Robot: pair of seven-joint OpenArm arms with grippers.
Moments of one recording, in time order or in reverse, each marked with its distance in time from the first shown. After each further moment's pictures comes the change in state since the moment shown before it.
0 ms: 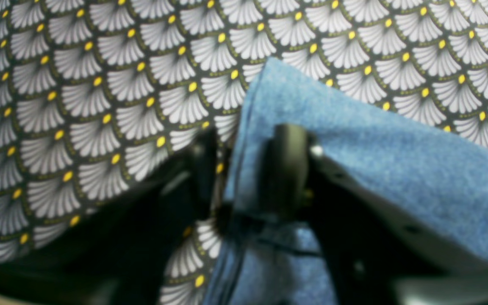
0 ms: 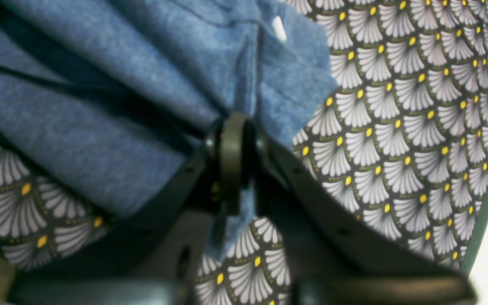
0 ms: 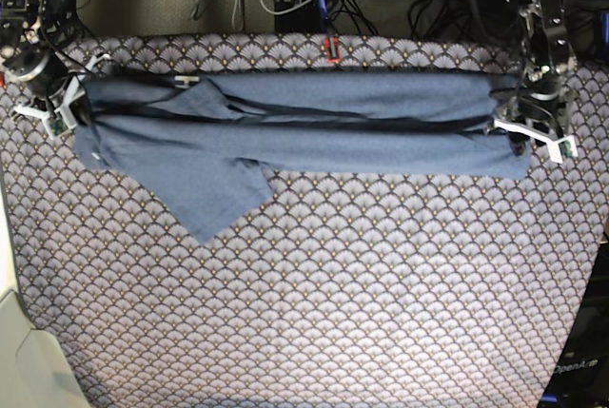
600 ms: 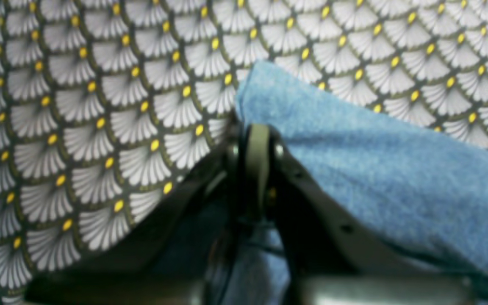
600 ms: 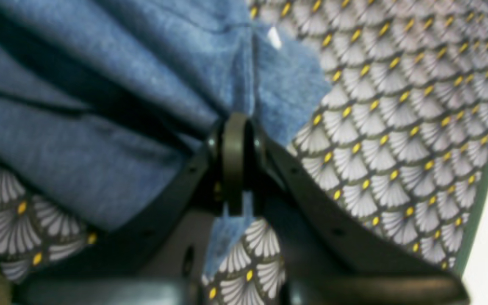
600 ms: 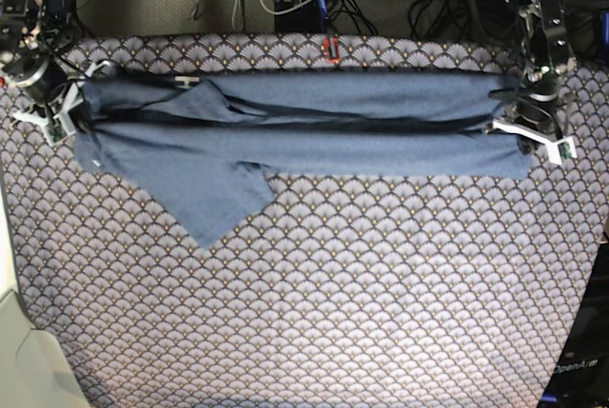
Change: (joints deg) left arm -0.7 0.2 0.0 0.0 -0.4 0.0 -0.4; right arm 1.2 0.0 0.0 0.2 0.0 0.0 0.7
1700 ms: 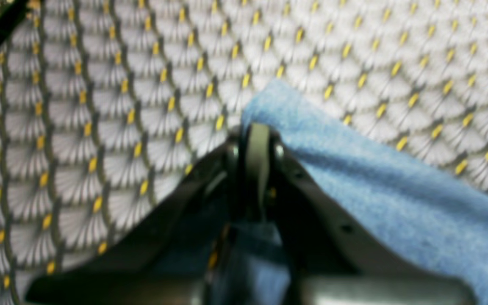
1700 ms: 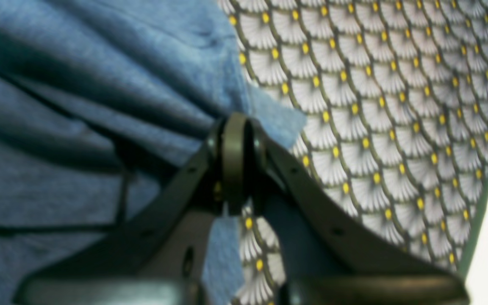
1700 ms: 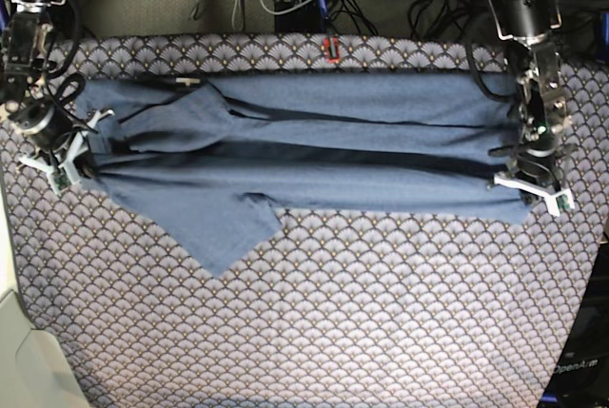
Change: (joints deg) left arm -16.8 0.2 0.0 -16.8 6.3 -0.7 -5.6; right arm 14.2 -0.4 -2.8 -9.4 -3.2 0.2 -0.2
